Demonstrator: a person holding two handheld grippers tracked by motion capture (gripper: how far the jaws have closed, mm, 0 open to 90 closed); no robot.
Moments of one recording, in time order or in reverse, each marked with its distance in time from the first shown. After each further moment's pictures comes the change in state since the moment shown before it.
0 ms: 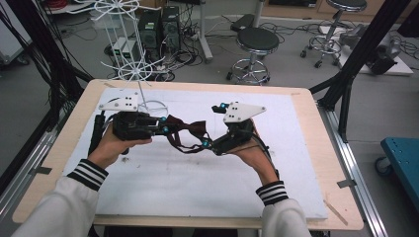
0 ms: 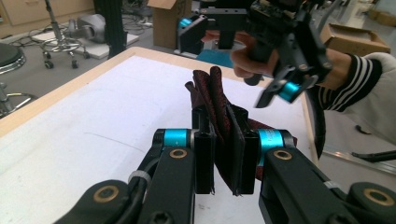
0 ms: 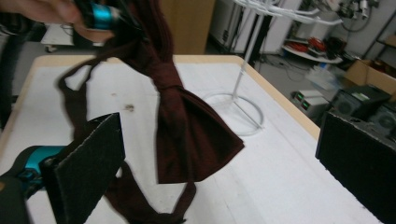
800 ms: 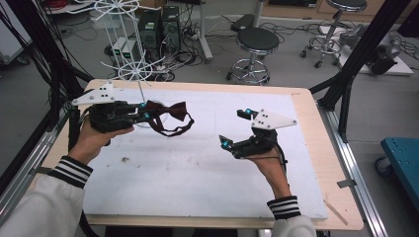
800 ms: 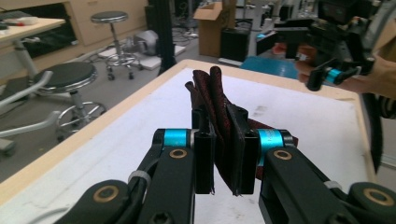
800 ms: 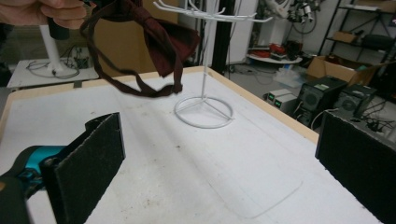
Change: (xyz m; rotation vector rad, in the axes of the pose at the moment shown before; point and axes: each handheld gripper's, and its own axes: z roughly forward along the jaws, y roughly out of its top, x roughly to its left) left arm 0.006 0.016 -0.047 -0.037 0.198 0.071; right arm 0.002 -0.031 -0.052 -0.098 -0.164 0.153
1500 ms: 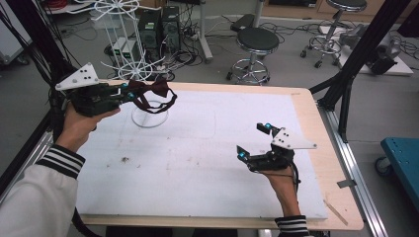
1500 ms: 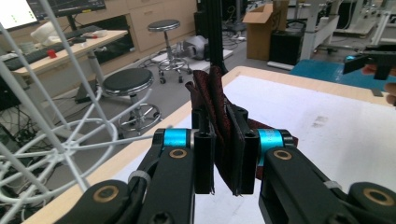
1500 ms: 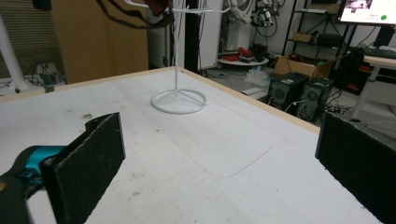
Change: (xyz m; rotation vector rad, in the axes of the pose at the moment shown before) left arm 0.027 0.023 -0.023 -0.004 0.209 0.044; right arm 0.005 -0.042 -0.043 -0.046 -0.131 0.058
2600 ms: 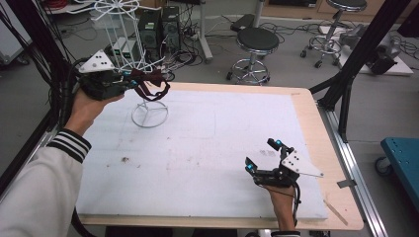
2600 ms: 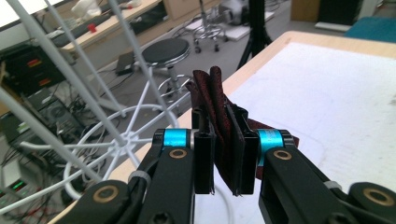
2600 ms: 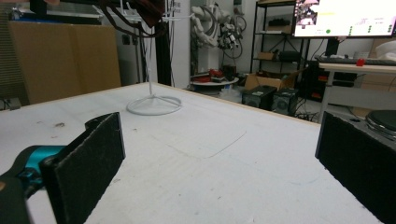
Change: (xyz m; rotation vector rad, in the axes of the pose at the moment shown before) left arm 0.030 0.007 0.032 0.158 0.150 0.053; right arm 0.007 -0.060 -0.025 -0.131 -0.138 0.059
